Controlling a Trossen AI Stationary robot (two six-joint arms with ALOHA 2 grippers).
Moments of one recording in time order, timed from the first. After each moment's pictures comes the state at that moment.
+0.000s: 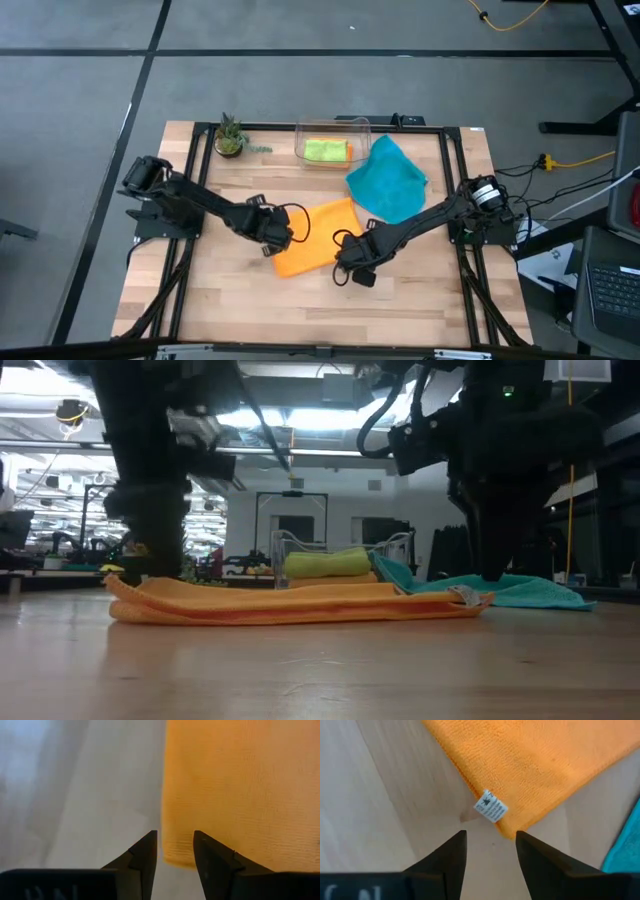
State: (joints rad) left arm -0.26 1.64 0.94 -0.78 -0.41 -0.62; right arm 0.37 1.92 1.34 -0.95 0.13 0.65
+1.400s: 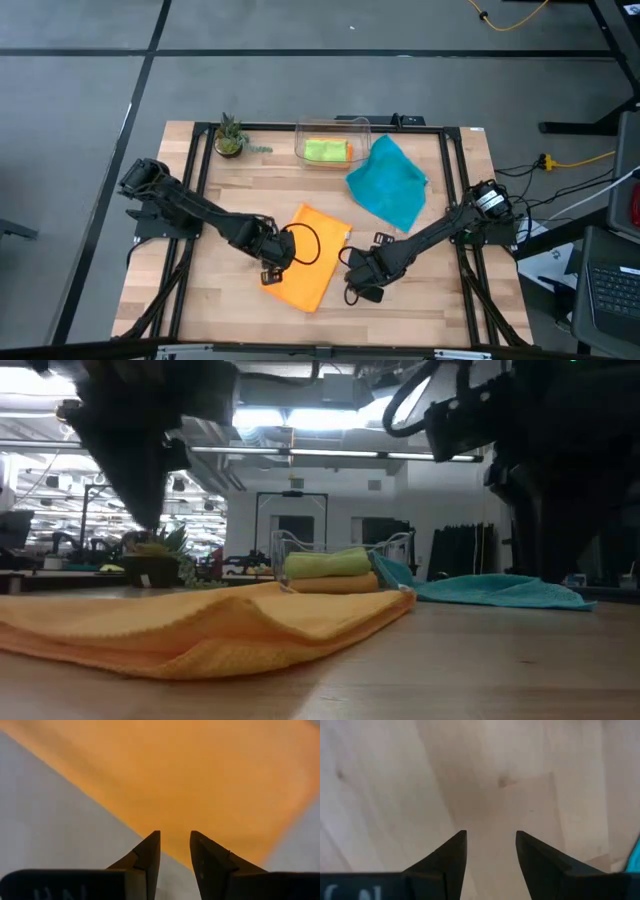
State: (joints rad) left arm -0.39 1.64 1.12 -0.79 -0.11 -0.62; right arm 0.48 1.92 1.34 -0.97 0.13 0.79
